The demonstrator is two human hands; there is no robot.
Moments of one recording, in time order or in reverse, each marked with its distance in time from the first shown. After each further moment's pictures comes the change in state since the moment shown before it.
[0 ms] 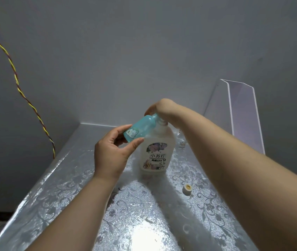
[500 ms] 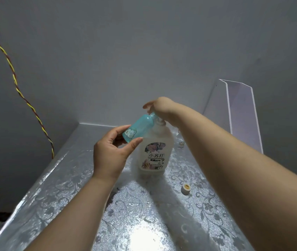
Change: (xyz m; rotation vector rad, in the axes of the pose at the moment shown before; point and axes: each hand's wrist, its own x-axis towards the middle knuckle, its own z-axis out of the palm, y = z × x) left_hand 0.000 -0.001 0.002 -0.019 -0.002 -0.030; right_hand -0.001 -0.005 -0.001 0.040 0.004 -0.012
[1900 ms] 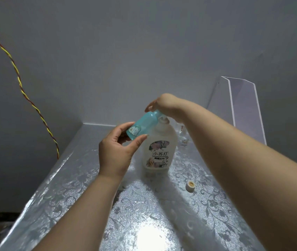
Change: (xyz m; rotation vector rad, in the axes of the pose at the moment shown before) left_hand 0.000 0.004 0.001 0.024 0.010 0.041; right_hand 0.006 0.002 -0.004 -0.012 0.028 -0.019
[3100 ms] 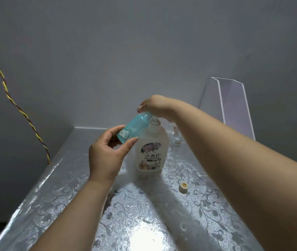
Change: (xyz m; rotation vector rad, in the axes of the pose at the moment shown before) left_hand 0.000 0.000 0.000 -0.039 -0.008 -0.046; right_hand -0.007 -0.005 -0.005 -0.077 -0.036 -0.013
